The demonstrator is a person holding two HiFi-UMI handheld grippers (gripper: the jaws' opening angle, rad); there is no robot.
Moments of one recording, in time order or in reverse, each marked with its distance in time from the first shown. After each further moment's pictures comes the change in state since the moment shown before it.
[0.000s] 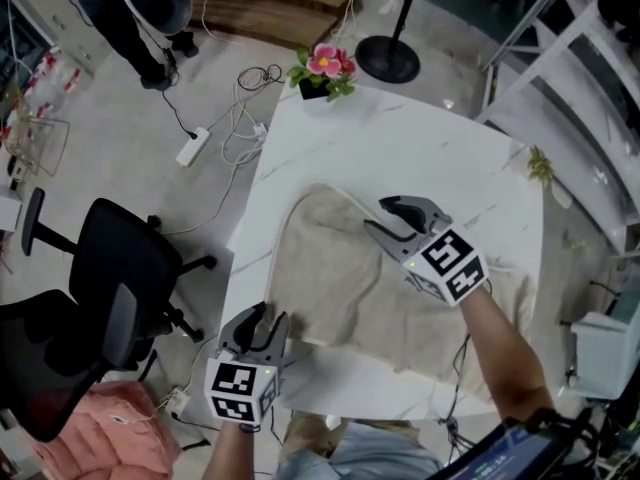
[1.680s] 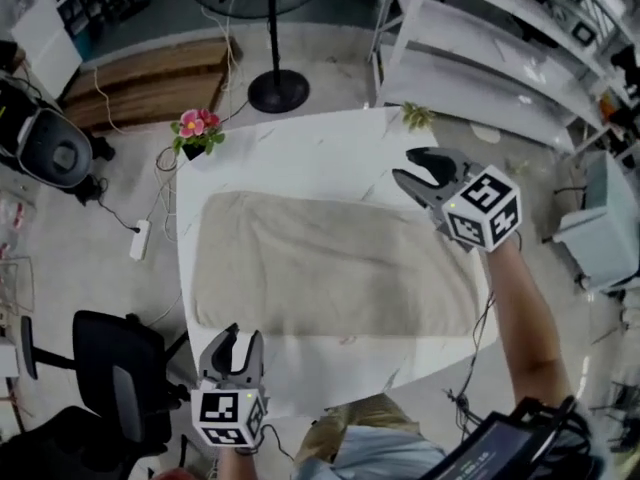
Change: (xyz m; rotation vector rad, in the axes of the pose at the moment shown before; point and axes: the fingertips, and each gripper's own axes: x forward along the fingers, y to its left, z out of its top) left arm -0.014 -0.061 0.046 0.274 -0.095 -0.176; right arm -0.248 -0.104 -0.016 0.110 -0.122 -0.486
